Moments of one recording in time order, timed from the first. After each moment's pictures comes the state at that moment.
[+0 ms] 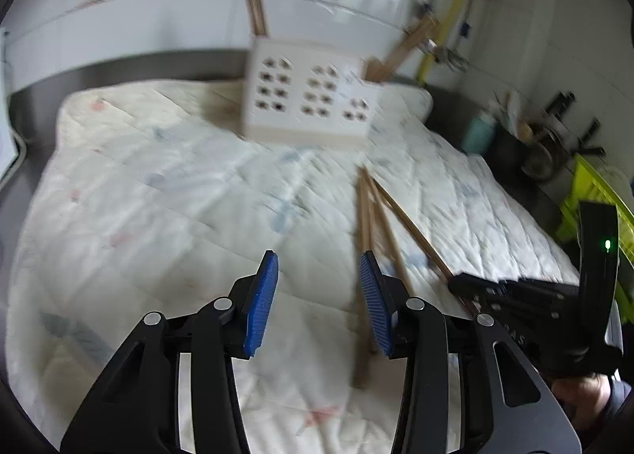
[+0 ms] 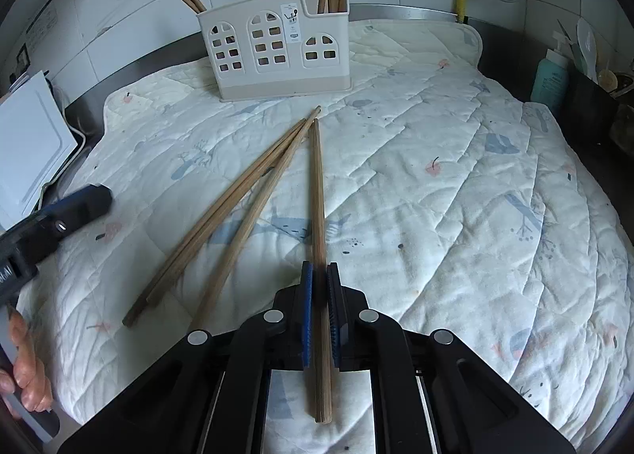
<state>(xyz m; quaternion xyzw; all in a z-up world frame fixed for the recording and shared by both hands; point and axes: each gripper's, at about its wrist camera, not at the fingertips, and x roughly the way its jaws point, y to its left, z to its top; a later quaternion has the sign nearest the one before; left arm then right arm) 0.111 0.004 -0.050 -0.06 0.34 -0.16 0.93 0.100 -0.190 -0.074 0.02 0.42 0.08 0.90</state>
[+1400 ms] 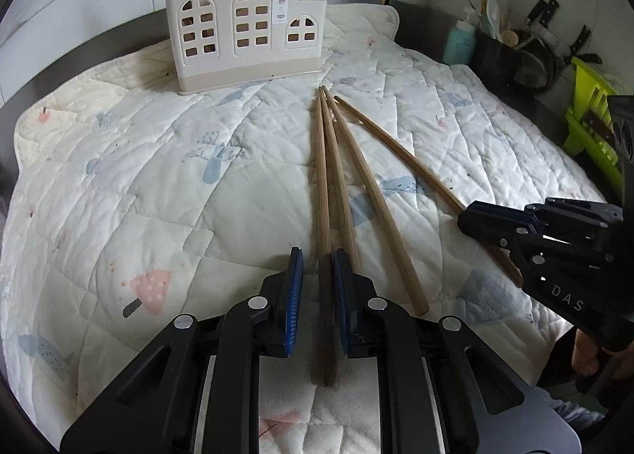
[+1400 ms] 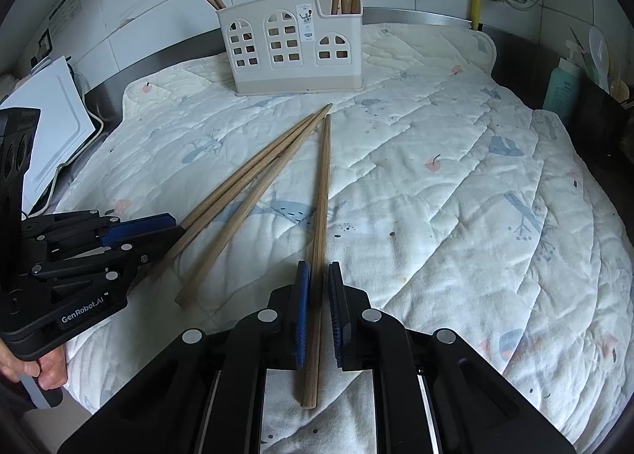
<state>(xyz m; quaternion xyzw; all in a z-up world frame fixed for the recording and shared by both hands) 0.123 -0.050 -0.088 0.05 0.41 -0.19 0.89 0.089 -0.202 -0.078 0.01 0.41 0.11 0.91</state>
